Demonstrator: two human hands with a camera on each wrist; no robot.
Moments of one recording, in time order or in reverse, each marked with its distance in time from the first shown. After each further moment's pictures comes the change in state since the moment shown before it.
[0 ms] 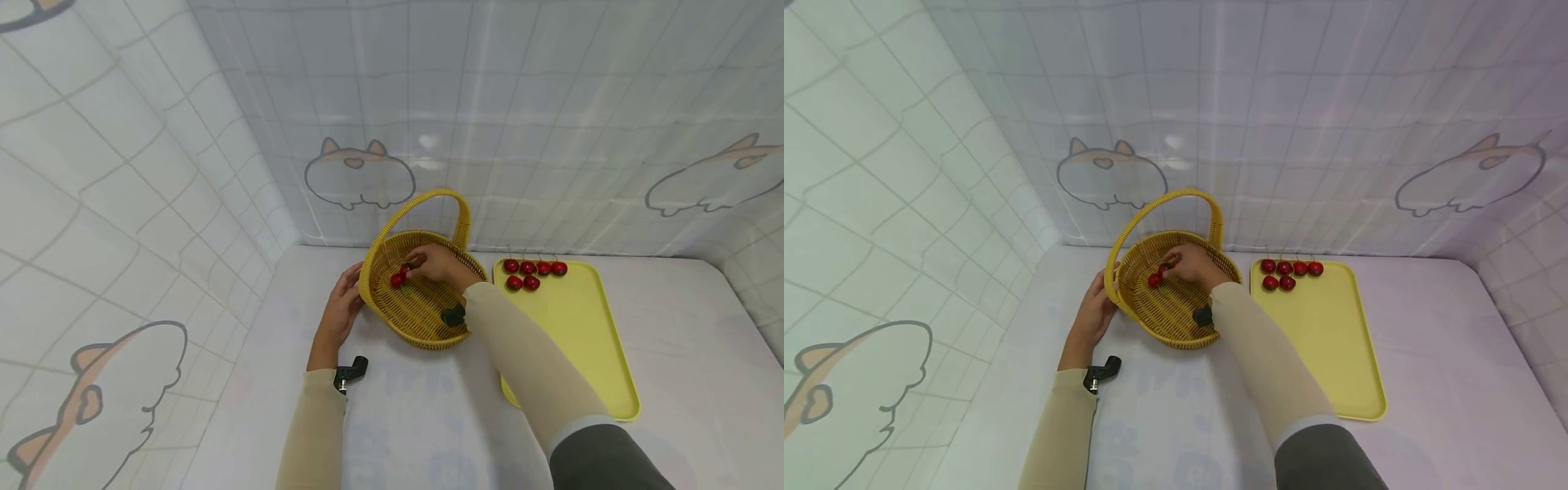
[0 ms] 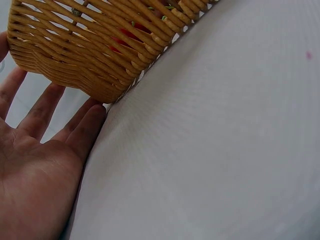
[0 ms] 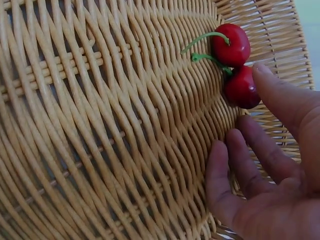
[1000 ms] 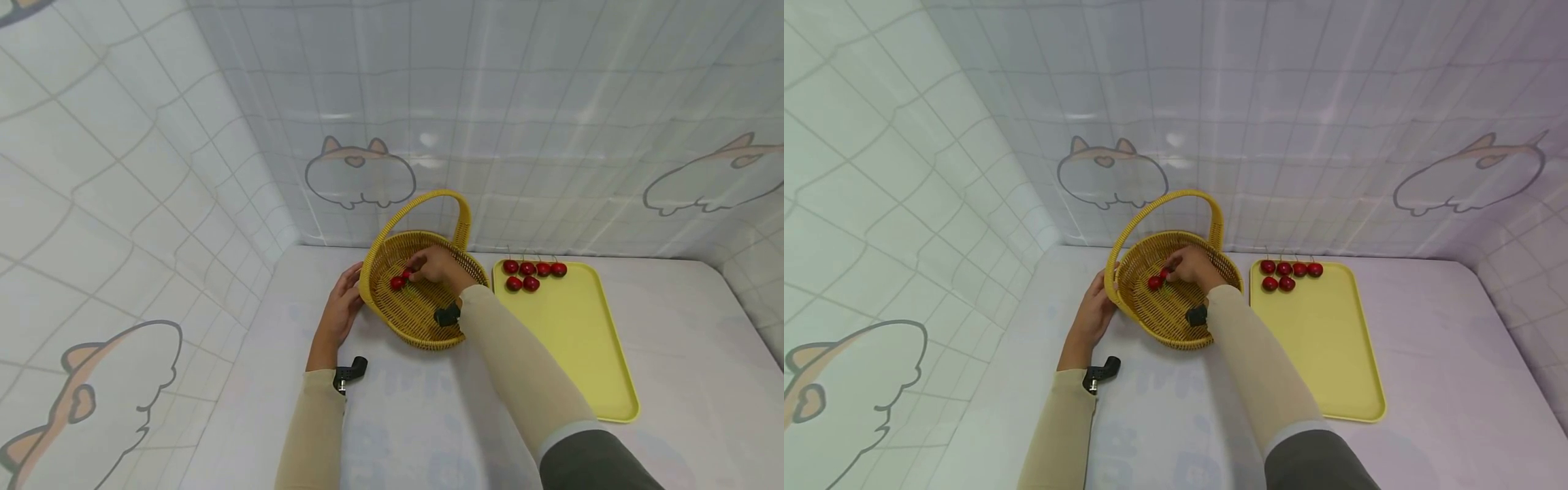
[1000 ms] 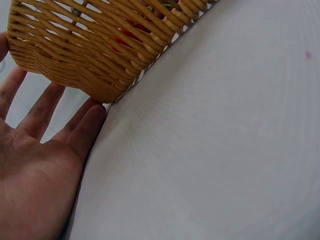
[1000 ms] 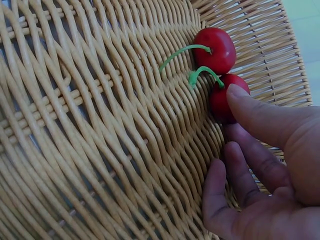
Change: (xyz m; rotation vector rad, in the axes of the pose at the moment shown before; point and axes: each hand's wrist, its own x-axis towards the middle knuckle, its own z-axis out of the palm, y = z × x) left_hand -0.002 -0.002 0.002 -0.023 0.010 -0.010; right_hand -0.002 0.003 0.006 0.108 0.023 0.077
